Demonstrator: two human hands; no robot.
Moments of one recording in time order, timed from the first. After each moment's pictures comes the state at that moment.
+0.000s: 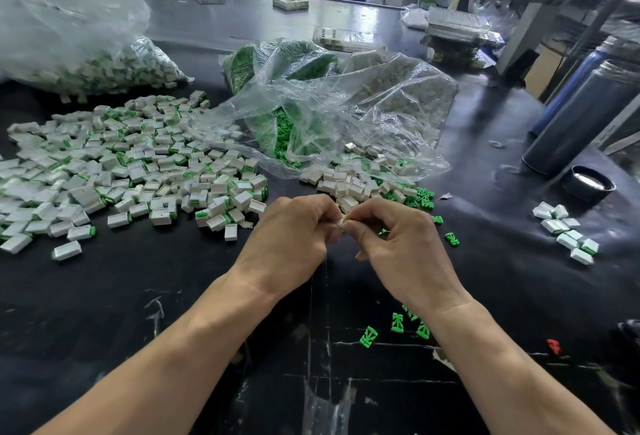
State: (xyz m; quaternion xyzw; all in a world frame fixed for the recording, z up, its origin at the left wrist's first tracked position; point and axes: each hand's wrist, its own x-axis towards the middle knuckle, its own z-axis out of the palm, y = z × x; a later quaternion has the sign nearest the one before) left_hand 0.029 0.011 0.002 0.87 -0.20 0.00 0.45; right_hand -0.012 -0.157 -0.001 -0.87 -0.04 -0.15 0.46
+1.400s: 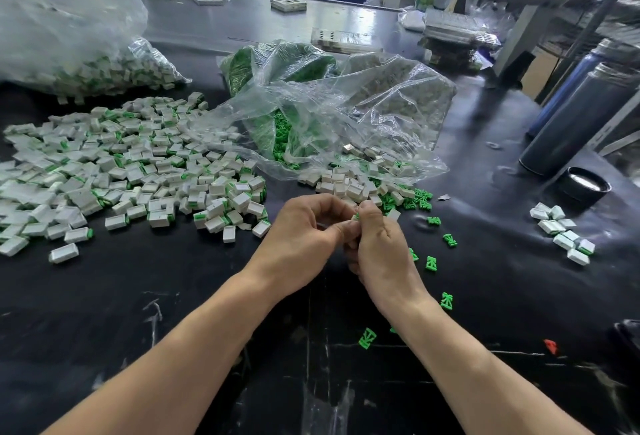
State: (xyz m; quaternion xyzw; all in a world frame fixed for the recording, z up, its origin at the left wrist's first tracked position) left_hand 0.029 -0.001 -0.001 0.74 -0.19 -0.10 0.64; right_hand 0.004 -0.128 -0.022 -0.76 0.11 -0.06 0.64
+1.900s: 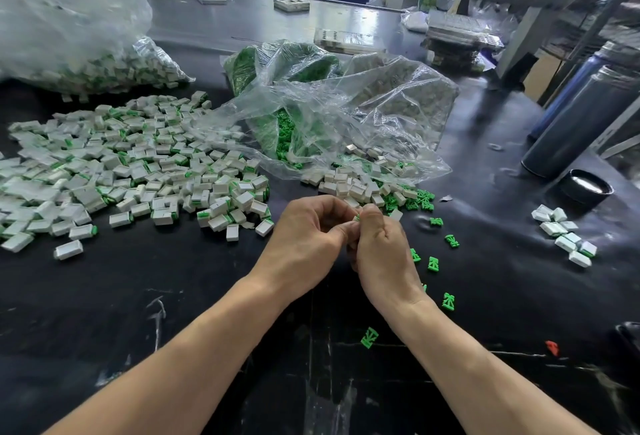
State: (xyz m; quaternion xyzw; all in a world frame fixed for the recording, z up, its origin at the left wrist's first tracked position) left_hand 0.023 -0.006 0.001 0.75 -0.16 -0.06 0.64; right_hand 0.002 -0.126 -0.019 -0.79 0.11 -0.11 0.59
